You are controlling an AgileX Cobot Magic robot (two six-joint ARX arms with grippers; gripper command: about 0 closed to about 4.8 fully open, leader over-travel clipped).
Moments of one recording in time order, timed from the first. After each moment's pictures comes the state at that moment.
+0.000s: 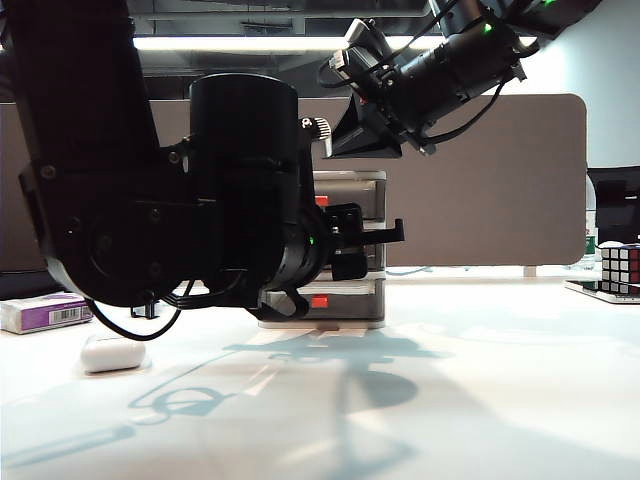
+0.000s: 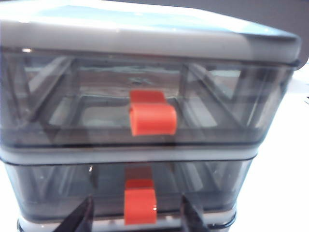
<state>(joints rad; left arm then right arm) -0.87 2.10 0.79 1.34 -0.67 -0.08 0.40 1.78 1.29 0.08 -0.52 0.08</state>
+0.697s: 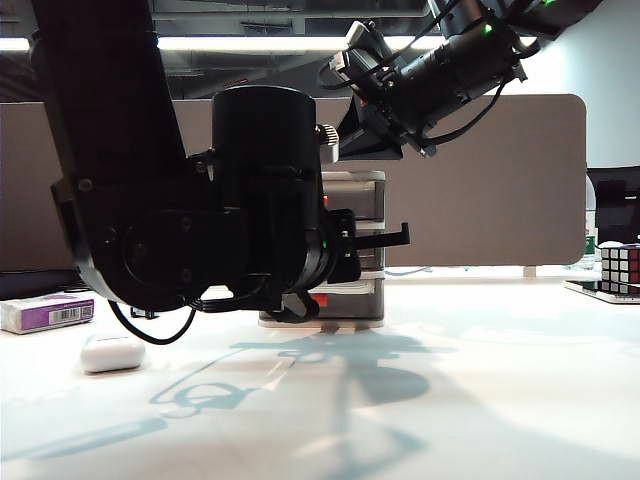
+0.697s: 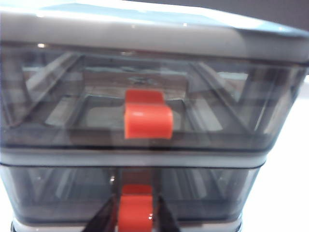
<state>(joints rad) -0.87 2.14 0.85 1.32 -0.72 -0.08 0.40 1.78 1.29 0.07 -0.52 0.08</state>
